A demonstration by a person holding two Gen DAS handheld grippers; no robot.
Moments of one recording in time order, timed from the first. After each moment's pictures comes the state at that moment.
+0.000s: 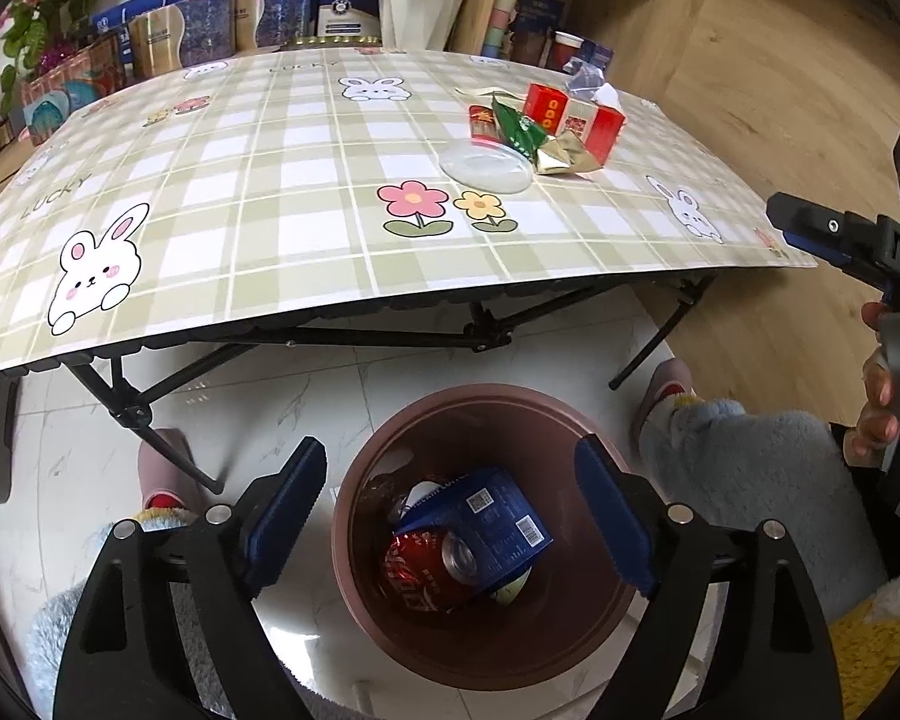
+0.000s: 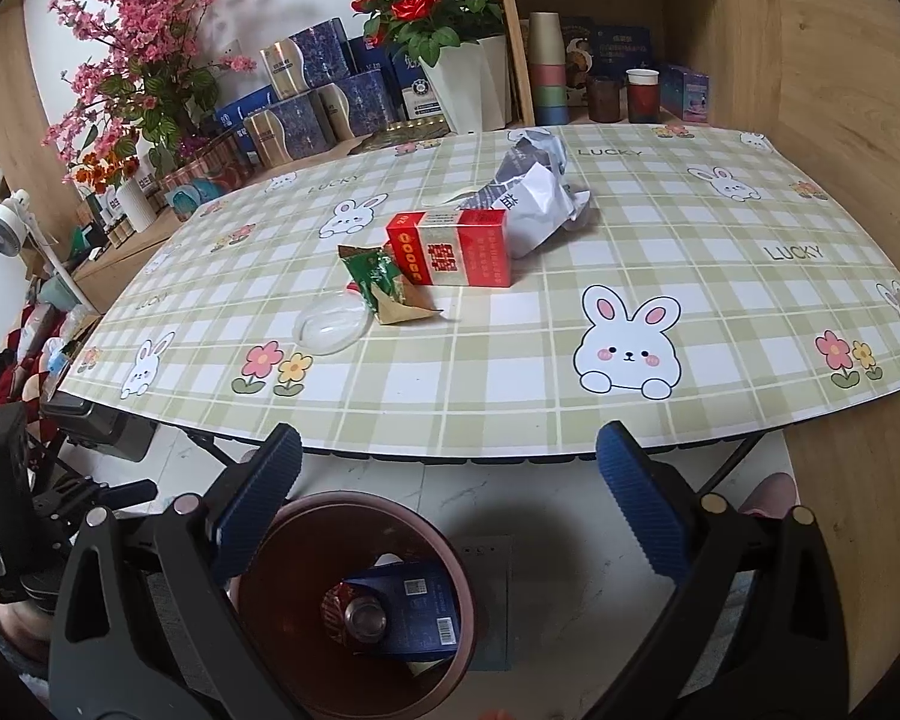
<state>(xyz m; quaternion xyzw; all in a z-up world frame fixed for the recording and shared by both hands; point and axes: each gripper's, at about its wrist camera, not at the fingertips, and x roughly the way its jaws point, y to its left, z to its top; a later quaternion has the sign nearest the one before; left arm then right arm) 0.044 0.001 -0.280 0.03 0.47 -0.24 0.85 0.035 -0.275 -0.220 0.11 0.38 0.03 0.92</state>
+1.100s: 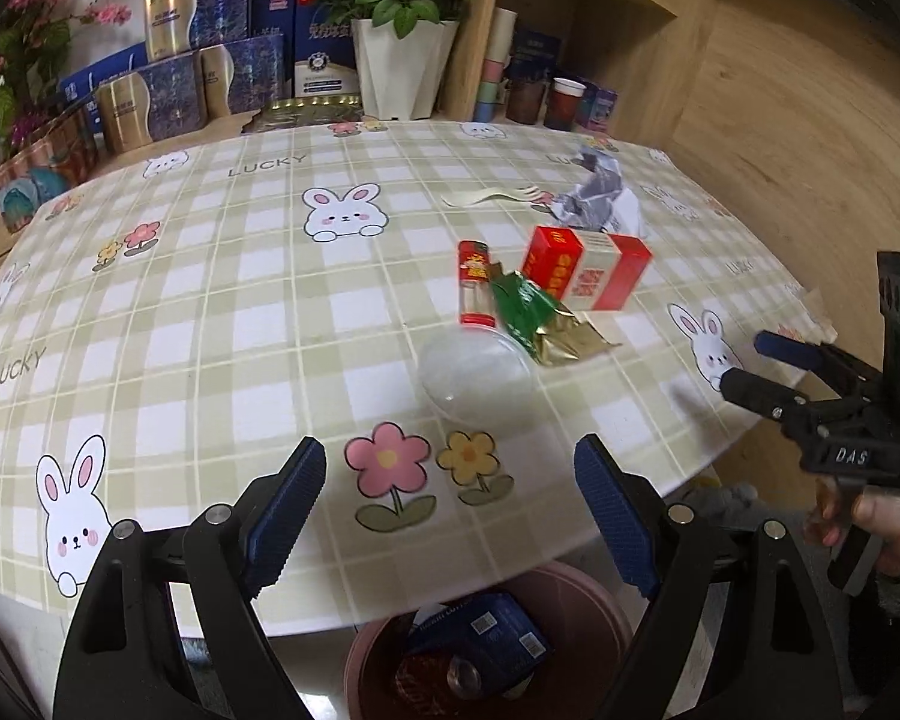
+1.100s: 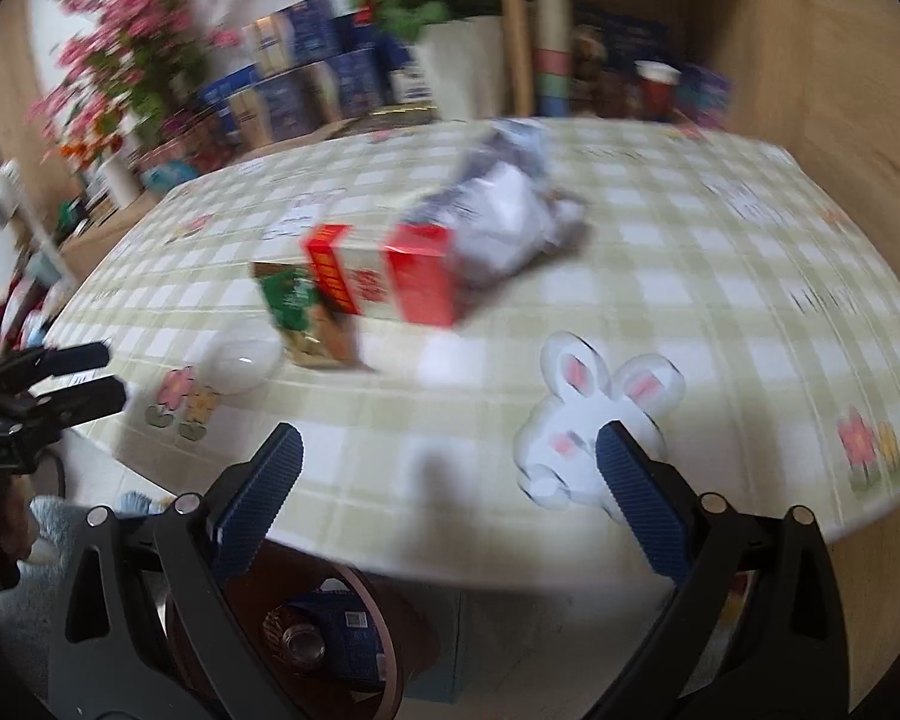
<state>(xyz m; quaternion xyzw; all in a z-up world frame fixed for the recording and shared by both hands) 0.154 -0.059 -0.231 0.04 0.43 -0.24 0.87 0.115 -0.303 -0.242 0.06 0.40 0.05 0.91</state>
